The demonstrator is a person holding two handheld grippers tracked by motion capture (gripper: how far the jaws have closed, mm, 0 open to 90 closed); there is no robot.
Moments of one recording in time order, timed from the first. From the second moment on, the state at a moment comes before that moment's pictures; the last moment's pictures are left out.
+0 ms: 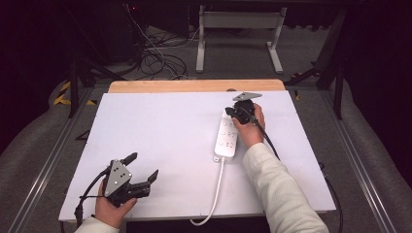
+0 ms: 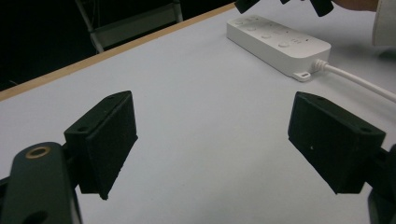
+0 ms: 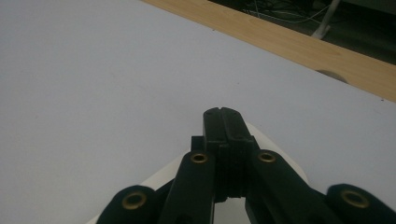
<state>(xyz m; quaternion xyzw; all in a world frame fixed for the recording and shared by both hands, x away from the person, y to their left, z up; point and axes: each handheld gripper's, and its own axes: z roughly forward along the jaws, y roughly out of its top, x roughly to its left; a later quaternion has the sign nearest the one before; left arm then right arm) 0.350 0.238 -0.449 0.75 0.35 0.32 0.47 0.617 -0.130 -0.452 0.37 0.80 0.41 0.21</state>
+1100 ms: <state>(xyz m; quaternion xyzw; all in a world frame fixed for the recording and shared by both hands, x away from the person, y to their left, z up) 0.348 0.238 -0.448 0.75 0.35 0.32 0.47 0.619 -0.120 -0.467 0.38 0.80 0.39 0.23</state>
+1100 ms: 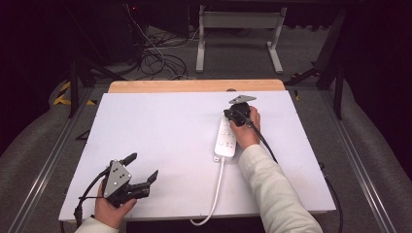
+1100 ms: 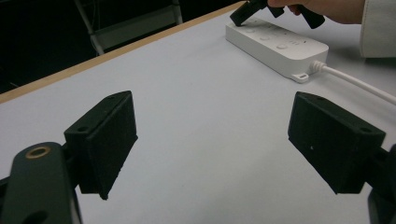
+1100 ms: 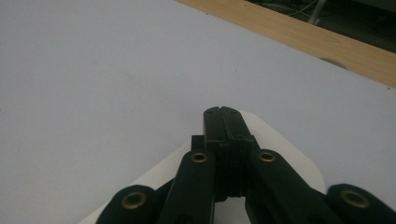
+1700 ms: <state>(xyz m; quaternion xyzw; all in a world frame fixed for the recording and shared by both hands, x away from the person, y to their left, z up) 0.348 0.238 -0.448 0.75 0.35 0.32 0.47 0.620 -0.123 -0.469 0.41 0.79 0.41 0.21</state>
